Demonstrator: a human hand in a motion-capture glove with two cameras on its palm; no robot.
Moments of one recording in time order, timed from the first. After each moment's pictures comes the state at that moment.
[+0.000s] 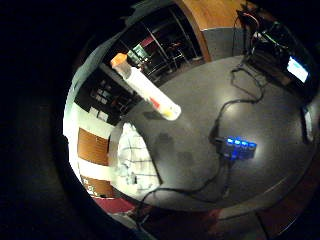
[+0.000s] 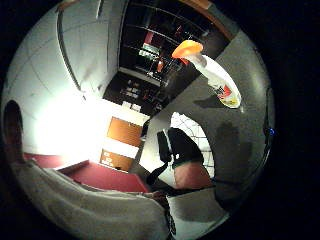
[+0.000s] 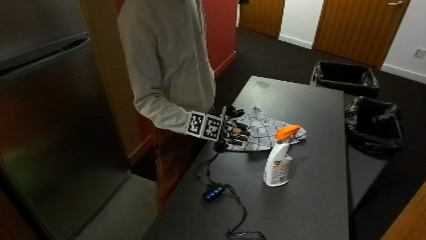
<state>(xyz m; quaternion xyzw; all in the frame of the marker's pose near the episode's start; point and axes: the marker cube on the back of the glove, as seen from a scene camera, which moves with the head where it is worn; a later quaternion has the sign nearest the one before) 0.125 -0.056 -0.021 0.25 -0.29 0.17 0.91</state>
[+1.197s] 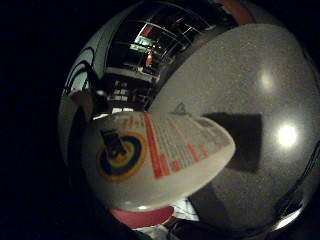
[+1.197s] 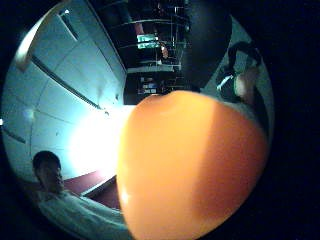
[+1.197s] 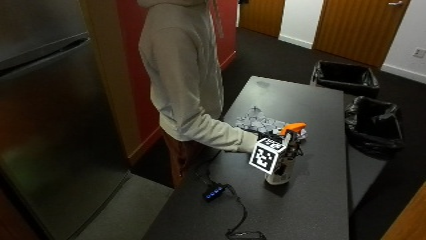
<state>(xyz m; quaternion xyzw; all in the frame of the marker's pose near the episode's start) 0.126 -0.258 0.049 0.11 -0.46 0.18 0.87</state>
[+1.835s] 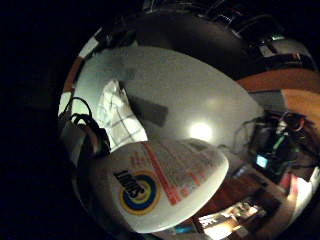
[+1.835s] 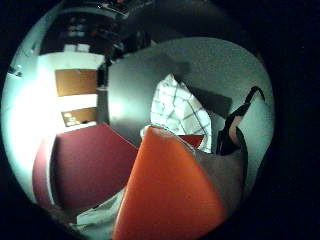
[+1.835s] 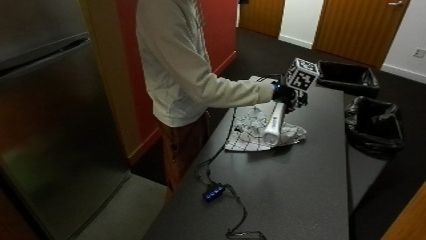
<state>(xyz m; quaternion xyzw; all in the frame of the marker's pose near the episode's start) -0.078 -0.287 -0.029 -0.17 0.07 -0.01 0.98</state>
